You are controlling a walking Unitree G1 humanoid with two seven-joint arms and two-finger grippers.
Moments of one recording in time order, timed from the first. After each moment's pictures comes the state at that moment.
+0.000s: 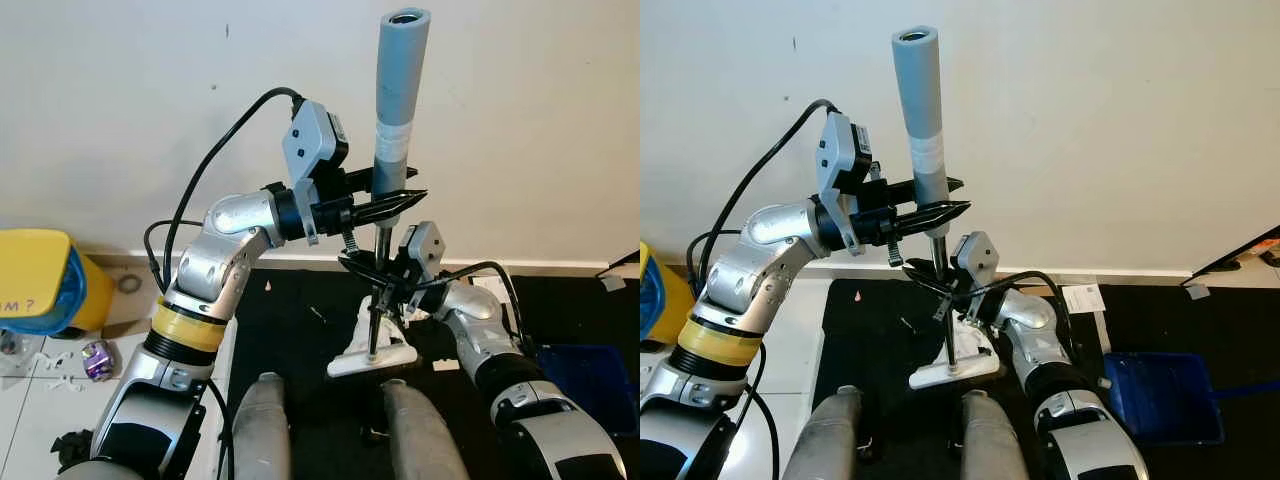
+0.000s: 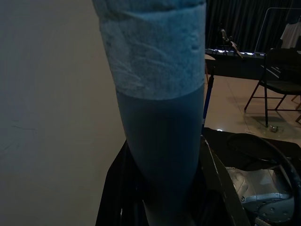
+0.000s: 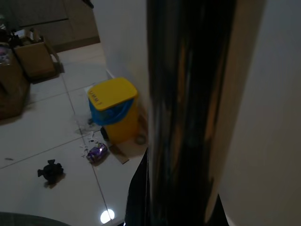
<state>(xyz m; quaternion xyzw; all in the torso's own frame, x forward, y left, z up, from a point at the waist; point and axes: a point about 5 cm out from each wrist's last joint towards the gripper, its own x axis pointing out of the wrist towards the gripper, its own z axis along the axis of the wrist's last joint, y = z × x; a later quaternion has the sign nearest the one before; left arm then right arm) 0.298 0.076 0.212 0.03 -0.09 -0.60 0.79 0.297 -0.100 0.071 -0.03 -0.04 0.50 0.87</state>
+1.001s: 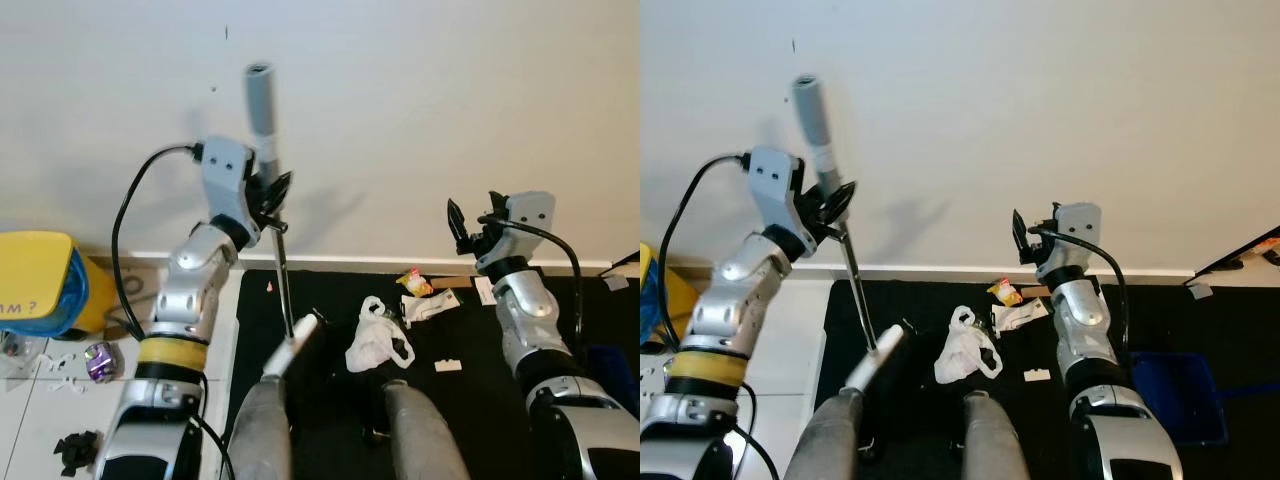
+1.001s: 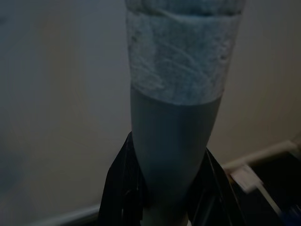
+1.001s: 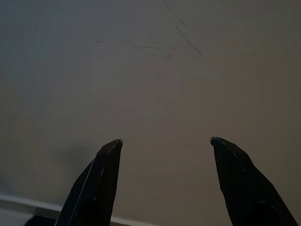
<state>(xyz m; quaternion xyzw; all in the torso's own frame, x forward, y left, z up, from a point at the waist) 0.328 0.168 0.122 -0.03 0.02 -0.14 0.99 0.321 -0.195 0.078 -0.01 -0.06 0.04 1.00</state>
